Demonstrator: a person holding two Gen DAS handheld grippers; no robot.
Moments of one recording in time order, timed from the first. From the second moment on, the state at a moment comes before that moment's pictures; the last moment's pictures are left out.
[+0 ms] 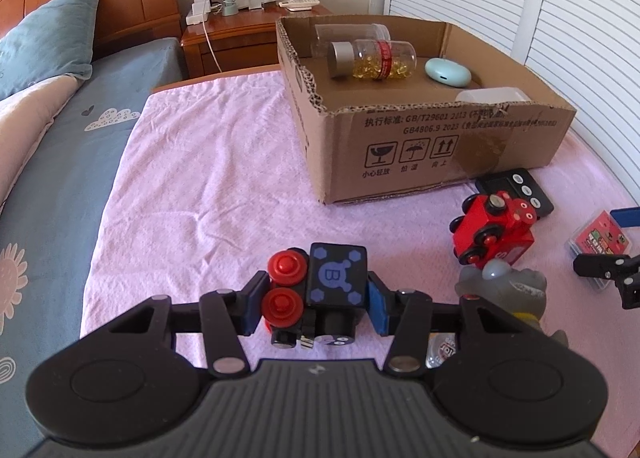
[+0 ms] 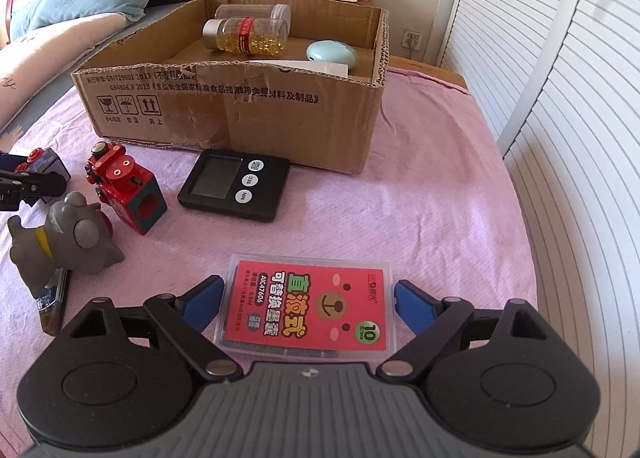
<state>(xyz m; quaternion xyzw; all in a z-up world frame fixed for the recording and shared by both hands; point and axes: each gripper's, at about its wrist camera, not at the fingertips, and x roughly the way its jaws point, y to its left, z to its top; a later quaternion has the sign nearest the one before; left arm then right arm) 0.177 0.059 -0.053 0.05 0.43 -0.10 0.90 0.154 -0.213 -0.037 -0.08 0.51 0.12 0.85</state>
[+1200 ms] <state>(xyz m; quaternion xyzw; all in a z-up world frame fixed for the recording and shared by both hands) 0.278 -0.010 0.017 0.09 0.38 -0.16 0.91 0.195 -0.219 0.055 -0.08 0.42 0.19 0.88</state>
